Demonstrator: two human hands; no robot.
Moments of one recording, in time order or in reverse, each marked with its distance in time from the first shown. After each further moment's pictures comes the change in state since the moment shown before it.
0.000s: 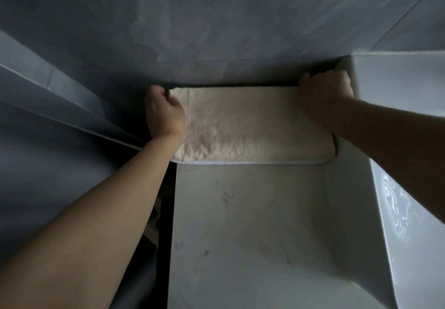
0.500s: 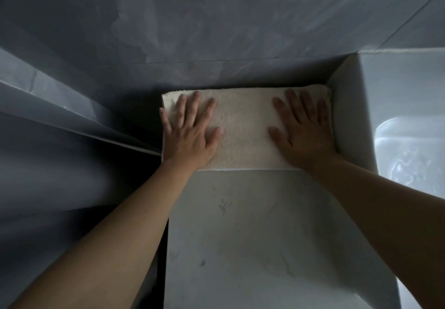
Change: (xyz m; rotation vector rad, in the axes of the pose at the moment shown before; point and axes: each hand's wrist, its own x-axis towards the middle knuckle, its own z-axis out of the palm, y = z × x) left_hand -0.040 -0.023 0.029 0.665 -0.455 0.598; right_hand -0.041 -0.049 0.074 0.641 0.093 -0.053
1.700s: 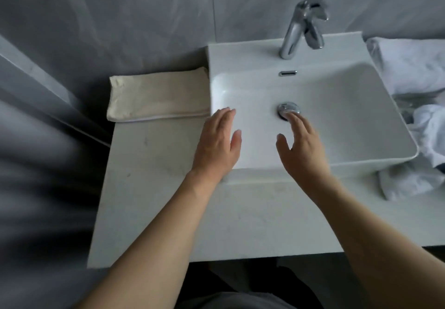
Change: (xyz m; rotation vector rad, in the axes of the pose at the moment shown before) left_hand -0.238 0.352 -0.113 -0.574 0.342 0.205; right_hand -0.354 0.148 -0.128 0.452 0.431 0.169
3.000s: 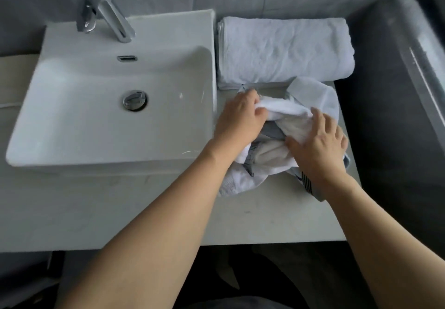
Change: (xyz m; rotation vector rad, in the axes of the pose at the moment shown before) left_hand 0.137 0.379 0.330 -0.013 -0.177 -0.193; right_hand 0.031 0.434 -0.239 -0.158 -0.135 0.328
